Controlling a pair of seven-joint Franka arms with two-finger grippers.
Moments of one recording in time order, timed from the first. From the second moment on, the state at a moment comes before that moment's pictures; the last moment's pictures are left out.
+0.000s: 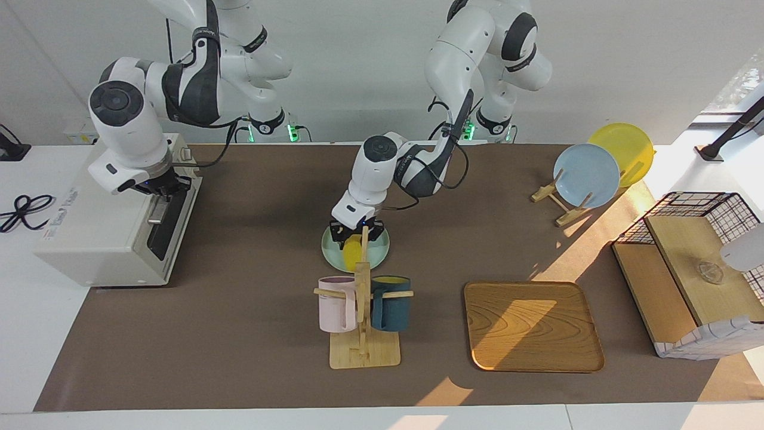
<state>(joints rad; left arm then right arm) -0.79 0.58 -0.02 -1.62 -0.15 2.43 -0.78 -0.03 0.04 -0.03 -1.84 -0.28 1.68 -0.07</state>
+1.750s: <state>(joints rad) -0.14 0.68 -0.02 -1.39 -0.10 2.29 -0.09 0.05 -0.01 -0.08 -1.64 0.00 1.52 0.01</state>
